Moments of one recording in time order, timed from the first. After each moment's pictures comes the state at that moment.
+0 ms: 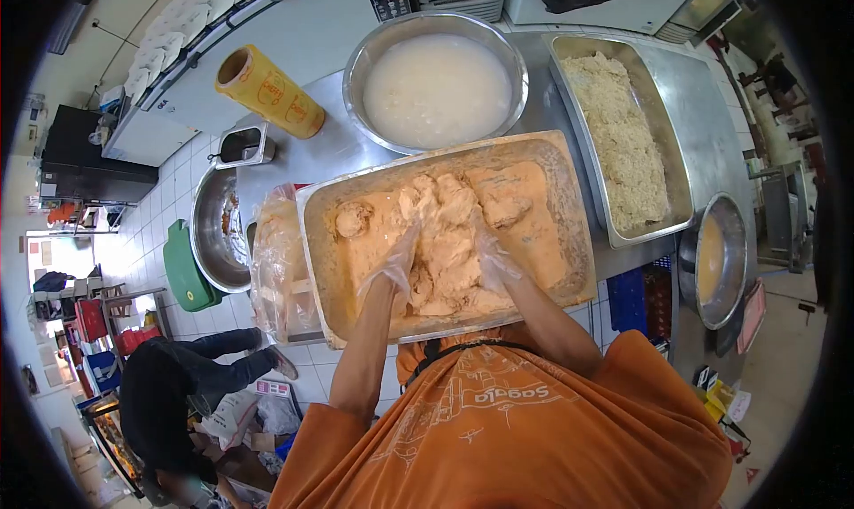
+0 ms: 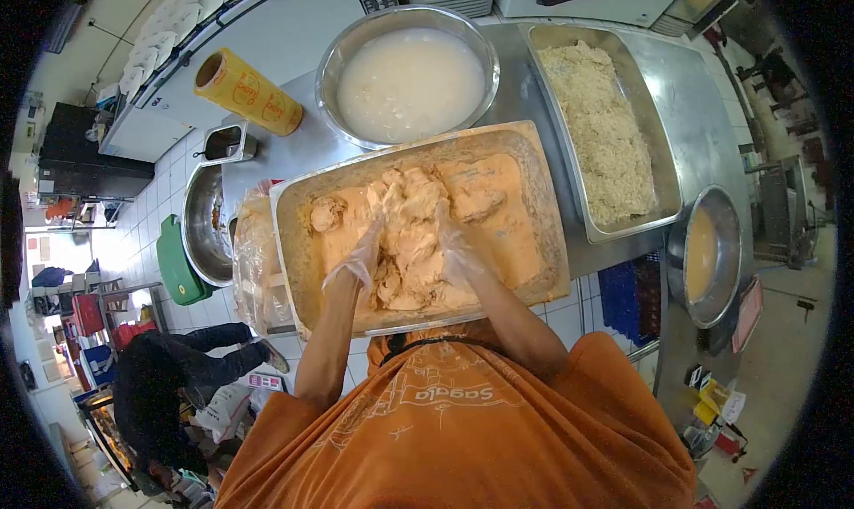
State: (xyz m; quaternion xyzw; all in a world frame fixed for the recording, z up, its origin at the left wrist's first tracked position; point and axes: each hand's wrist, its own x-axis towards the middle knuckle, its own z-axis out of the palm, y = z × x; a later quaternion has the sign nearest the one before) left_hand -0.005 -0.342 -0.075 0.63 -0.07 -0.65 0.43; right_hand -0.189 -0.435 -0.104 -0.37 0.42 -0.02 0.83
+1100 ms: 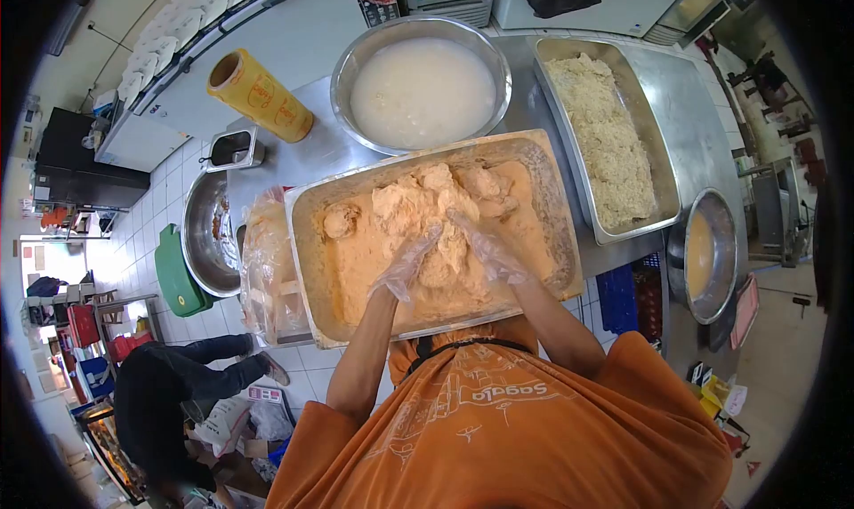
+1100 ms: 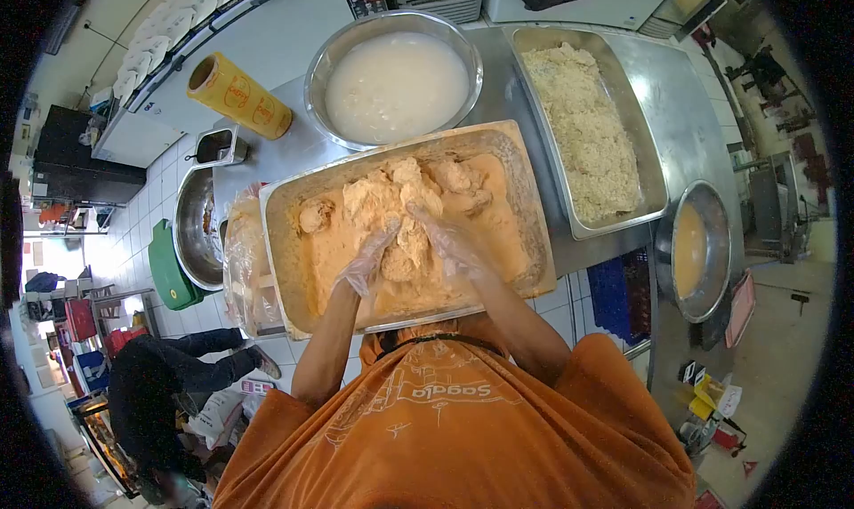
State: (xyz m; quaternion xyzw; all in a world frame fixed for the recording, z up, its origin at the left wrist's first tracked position) left_hand -0.030 -0.337 -0.072 0.59 -0.14 -0.67 0.43; right_hand -0.221 -0.440 -0.107 -0.43 0.31 -0.13 0.84
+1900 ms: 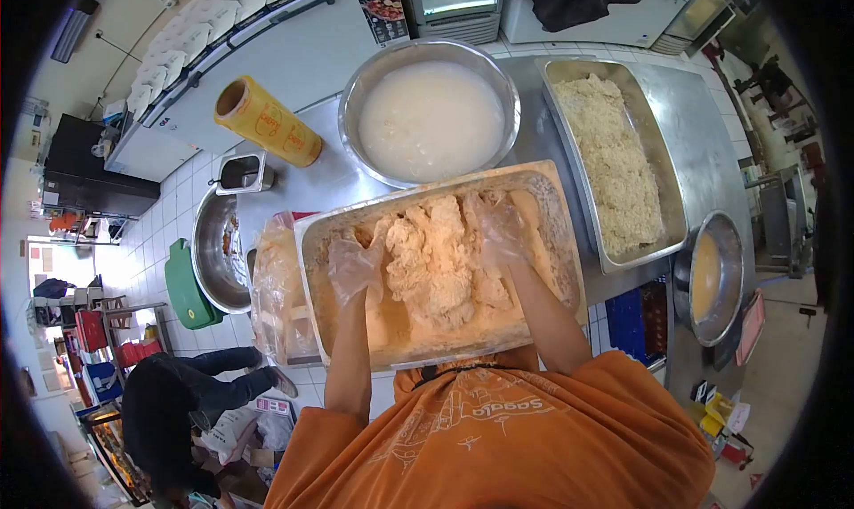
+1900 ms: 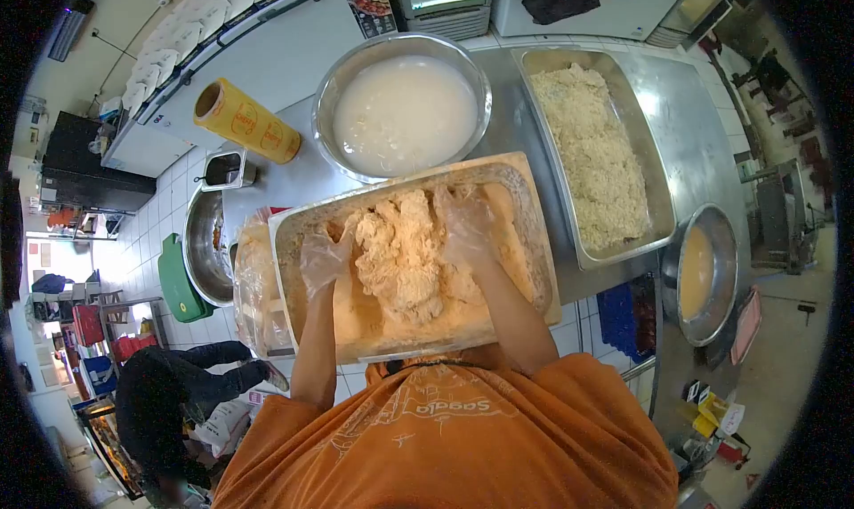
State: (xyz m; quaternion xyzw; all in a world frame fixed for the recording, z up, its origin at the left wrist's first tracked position) left_hand 0.064 -0.354 -0.061 0.94 -0.30 -0.14 0.09; right_hand -0.178 -0.530 -0.137 -0.73 0.52 -0.02 0.45
